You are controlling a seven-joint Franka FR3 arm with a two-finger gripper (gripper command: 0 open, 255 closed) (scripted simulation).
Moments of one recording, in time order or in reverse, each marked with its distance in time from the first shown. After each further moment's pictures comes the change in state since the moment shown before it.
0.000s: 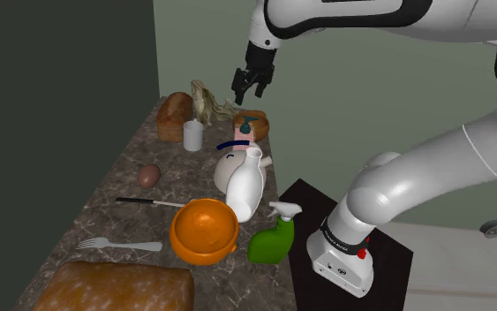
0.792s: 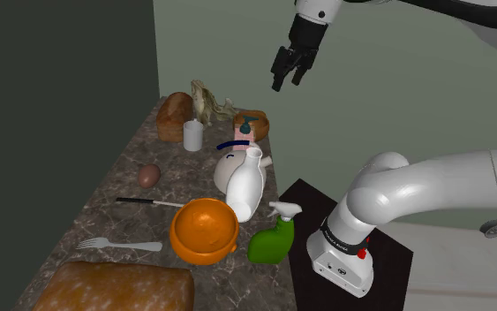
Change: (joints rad) arm -0.002 -0.307 -0.030 -0.007 0.003 -0.282 0.002
